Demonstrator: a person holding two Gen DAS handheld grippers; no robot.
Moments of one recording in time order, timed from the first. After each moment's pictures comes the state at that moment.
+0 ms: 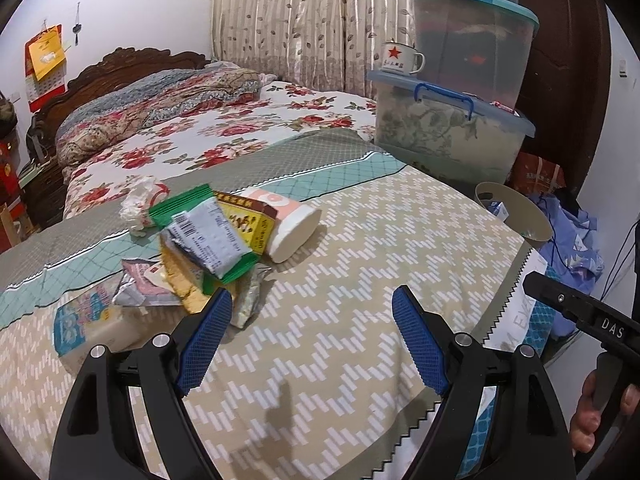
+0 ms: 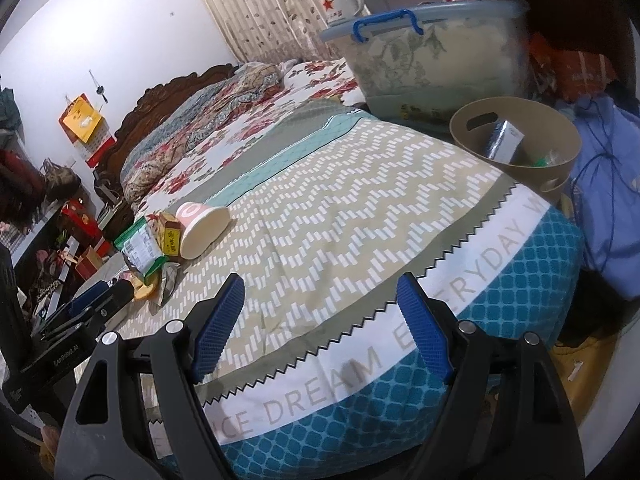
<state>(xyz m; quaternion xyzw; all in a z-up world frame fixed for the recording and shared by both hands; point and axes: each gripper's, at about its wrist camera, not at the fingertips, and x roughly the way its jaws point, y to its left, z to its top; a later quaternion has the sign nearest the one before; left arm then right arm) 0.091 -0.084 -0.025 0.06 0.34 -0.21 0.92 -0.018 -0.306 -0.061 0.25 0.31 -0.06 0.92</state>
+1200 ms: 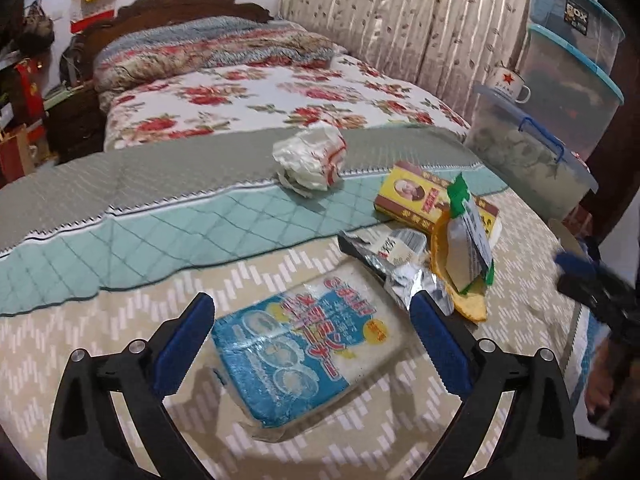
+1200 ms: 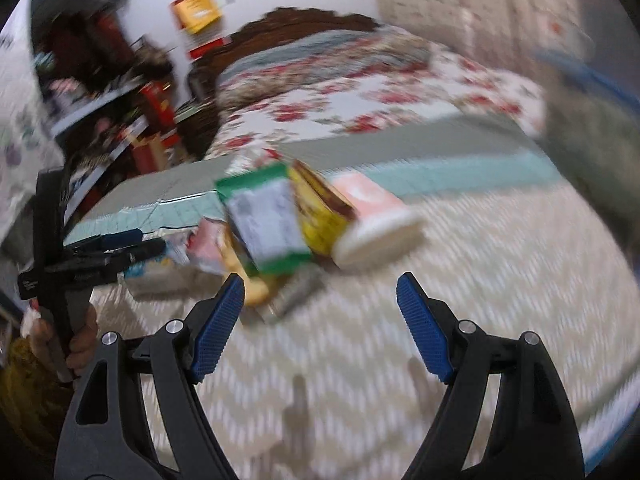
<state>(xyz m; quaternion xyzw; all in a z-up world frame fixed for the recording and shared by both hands) 0.191 0.108 -0.060 -0.02 0.41 -0.17 0.90 0.122 -0.149 -0.038 0.05 0.34 0.14 0.93</state>
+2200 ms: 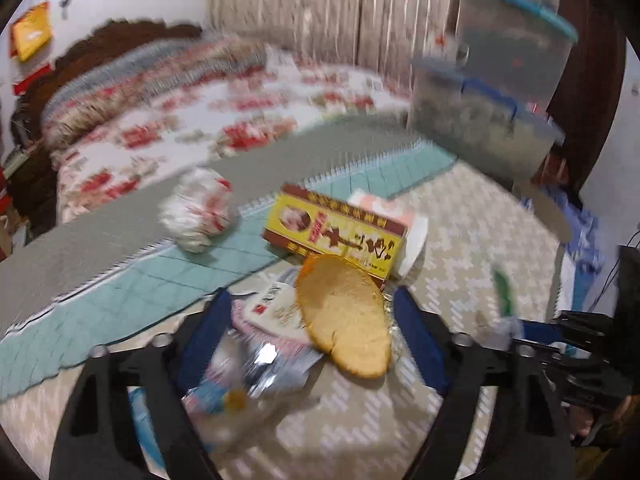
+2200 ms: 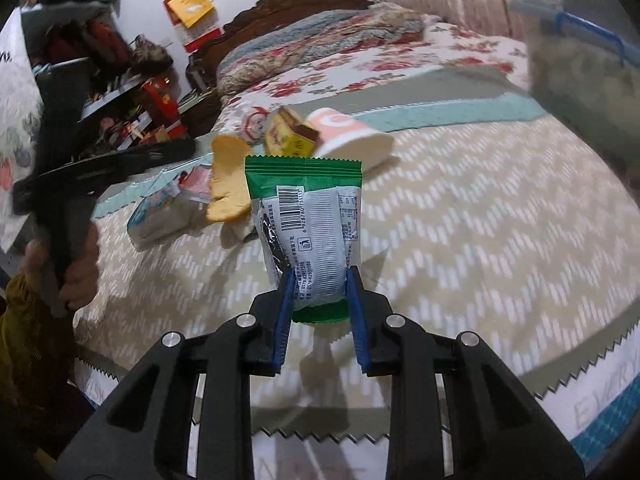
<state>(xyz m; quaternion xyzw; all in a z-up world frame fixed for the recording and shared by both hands) 0.213 -0.004 -0.033 0.07 0.42 -0.24 0.87 0.068 -0.196 -0.081 0.11 0.38 0.14 0.91</state>
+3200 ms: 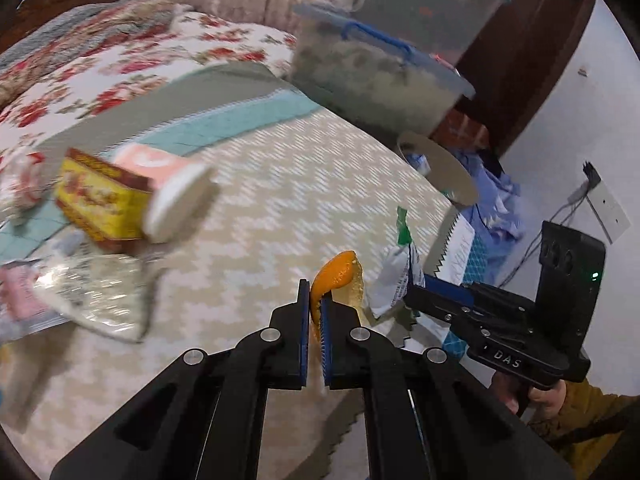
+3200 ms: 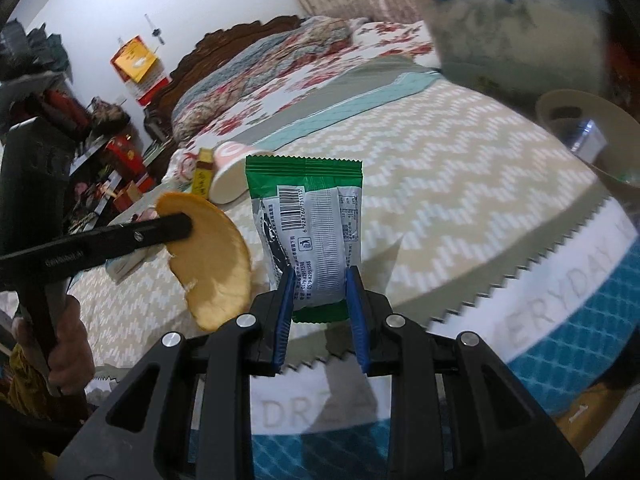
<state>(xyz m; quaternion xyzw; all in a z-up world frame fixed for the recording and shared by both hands) 0.136 -0.138 -0.044 0.04 0.46 -0.38 0.80 0.024 -0.301 -0.093 0.20 0.36 0.07 0.91</state>
